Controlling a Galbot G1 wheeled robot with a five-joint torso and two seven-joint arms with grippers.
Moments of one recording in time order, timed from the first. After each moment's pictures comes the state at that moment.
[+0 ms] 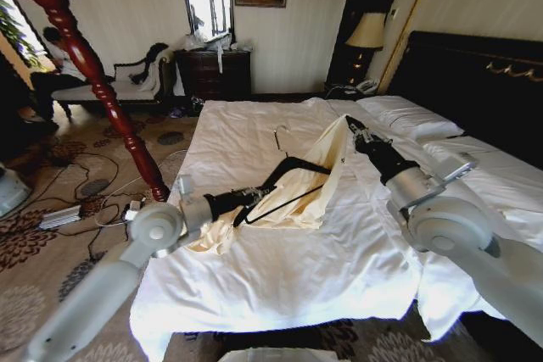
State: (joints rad) left arm 0.79 -0.91 -0.10 -2.12 -1.45 0.62 -0.07; right arm -0.97 0.41 0.43 2.34 1.35 0.10 0.39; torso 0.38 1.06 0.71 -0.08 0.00
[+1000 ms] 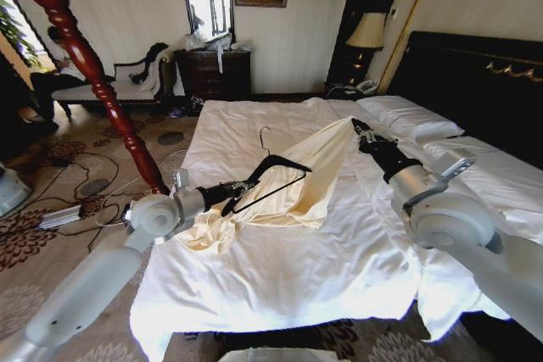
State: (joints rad) left arm 0.73 -0.75 -0.15 -2.08 -1.39 0.60 -0.03; right arm -0.96 0.41 0.44 2.33 1.30 -0.06 0.54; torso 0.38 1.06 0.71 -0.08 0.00
